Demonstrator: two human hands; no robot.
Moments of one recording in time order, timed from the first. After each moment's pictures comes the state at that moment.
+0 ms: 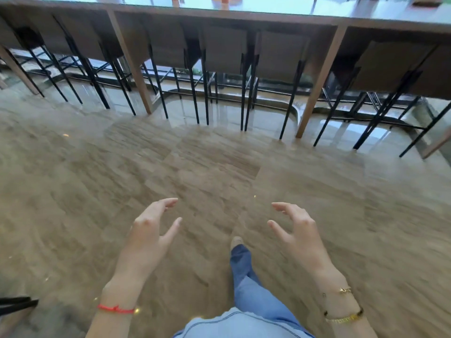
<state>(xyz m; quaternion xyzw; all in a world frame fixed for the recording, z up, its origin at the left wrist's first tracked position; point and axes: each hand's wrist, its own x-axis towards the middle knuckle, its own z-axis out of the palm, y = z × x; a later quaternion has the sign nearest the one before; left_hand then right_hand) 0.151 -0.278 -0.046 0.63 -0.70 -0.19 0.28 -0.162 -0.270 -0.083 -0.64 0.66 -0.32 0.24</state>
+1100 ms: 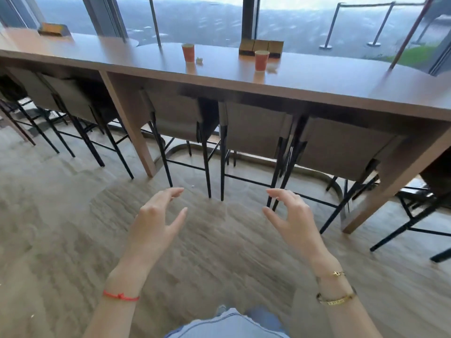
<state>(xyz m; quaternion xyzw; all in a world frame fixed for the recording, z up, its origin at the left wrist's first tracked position) 0.191 -1.119 -0.004 0.64 -0.69 -0.13 0.30 -0.100 -1.140 -0.030 -0.70 0.60 -0.33 0.20</state>
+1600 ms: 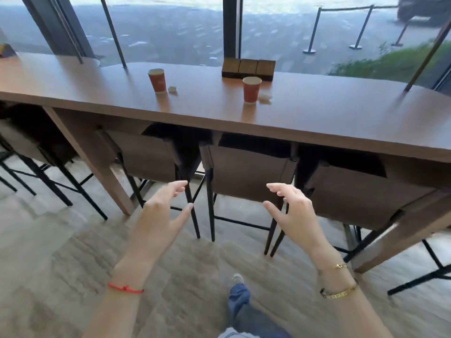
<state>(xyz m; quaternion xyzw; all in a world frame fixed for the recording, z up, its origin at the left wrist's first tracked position) 0.150 -1.468 0.005 0.61 -0.71 -0.16 0.31 -0.136 -1.472 -0.027 -0.67 0.62 -0.36 0.18</state>
